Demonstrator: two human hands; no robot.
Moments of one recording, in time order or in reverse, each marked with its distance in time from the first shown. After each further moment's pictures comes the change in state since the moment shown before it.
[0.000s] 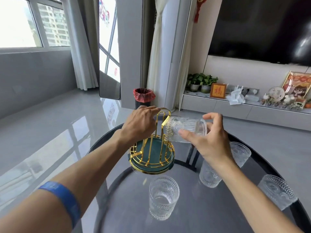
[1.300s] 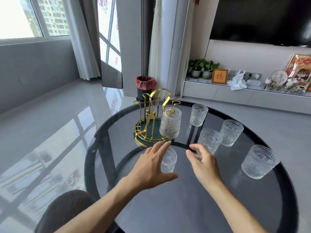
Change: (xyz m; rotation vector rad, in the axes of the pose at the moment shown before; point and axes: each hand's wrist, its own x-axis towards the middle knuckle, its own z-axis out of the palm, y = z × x) left_hand -0.177 0.068 0.052 -0.192 -0.304 -0.044; right_hand -0.121 0.064 0.007 0.080 -0.204 0.301
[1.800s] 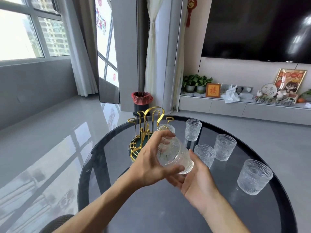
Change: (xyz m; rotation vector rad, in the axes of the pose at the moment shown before) left_hand 0.028 0.037 -0.060 -0.567 0.293 0.292; right_hand -0.009 -0.054 -0.015 1.202 -0.444 0.532
